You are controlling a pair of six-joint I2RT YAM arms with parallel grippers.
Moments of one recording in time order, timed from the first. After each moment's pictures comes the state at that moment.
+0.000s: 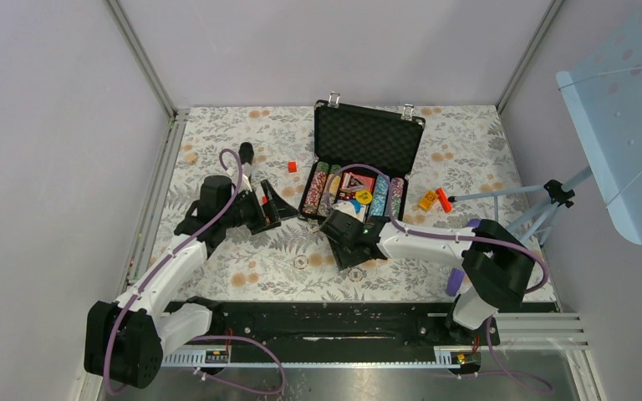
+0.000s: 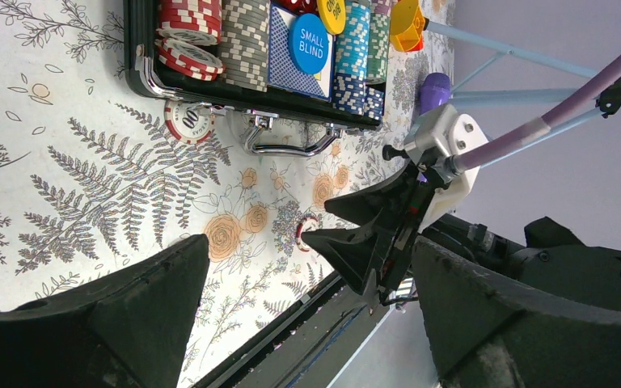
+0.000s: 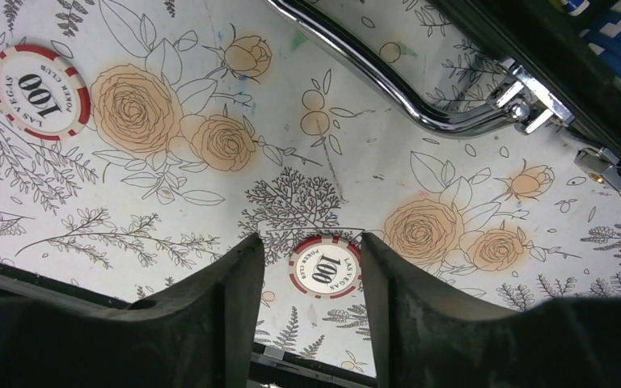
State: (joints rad) left arm -0.25 1.04 0.63 -0.19 0.61 -0.75; right arm 1.03 1.62 0.98 -0.57 0.23 0.60
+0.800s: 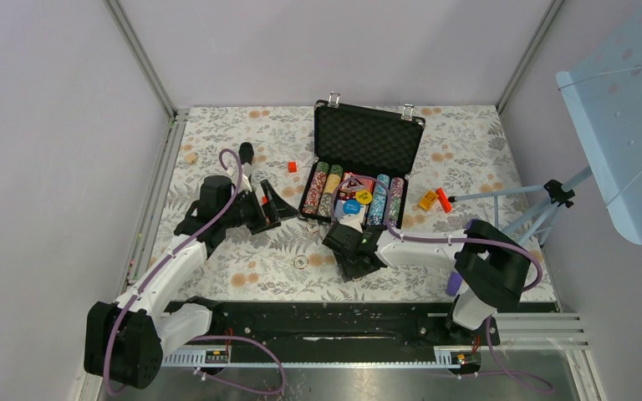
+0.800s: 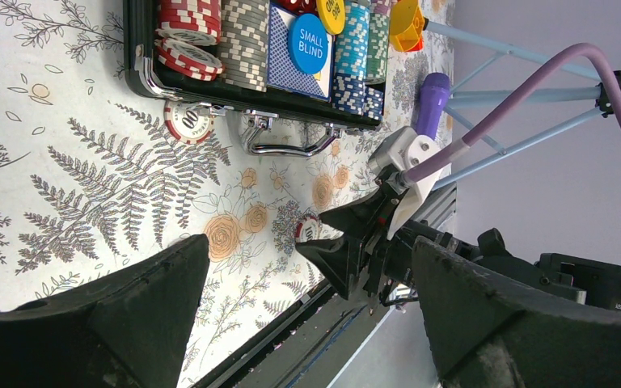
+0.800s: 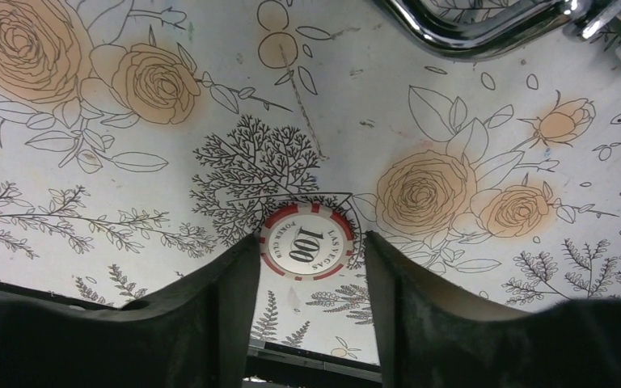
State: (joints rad) left arm -0.25 1.04 0.63 -0.19 0.61 -0.75; right arm 1.07 1.63 0.90 -0.58 0.22 0.67
